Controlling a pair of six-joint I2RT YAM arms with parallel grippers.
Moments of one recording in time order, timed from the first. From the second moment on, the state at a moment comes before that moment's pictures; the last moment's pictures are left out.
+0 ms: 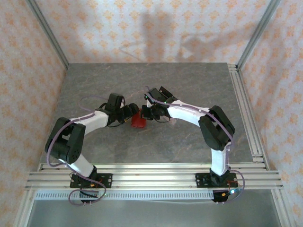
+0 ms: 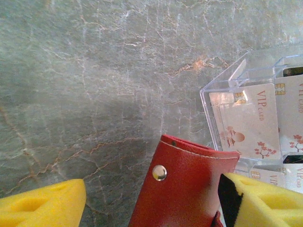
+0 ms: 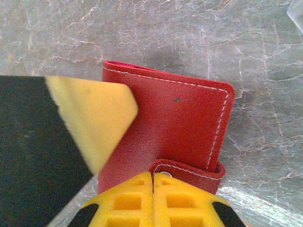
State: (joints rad) left arm -0.30 1.61 0.81 -0.07 0.29 -0.90; right arm 0.75 1.92 1.35 -0.38 -0.30 0.72
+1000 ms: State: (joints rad) left arm -0.32 1.47 0.76 -0.05 0.17 -0.82; right arm 0.69 1.80 1.24 -0.39 -0.22 0.73
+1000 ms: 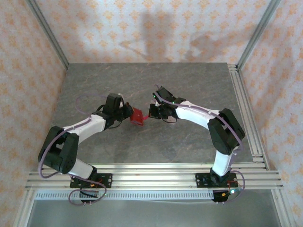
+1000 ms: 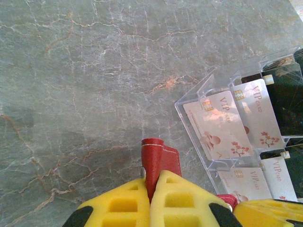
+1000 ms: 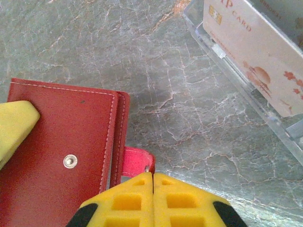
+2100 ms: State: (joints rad) left arm -0.33 1.41 0.76 -0.05 0.16 -0.79; right arm 0.69 1.89 1.24 -0.27 -0.33 0.84
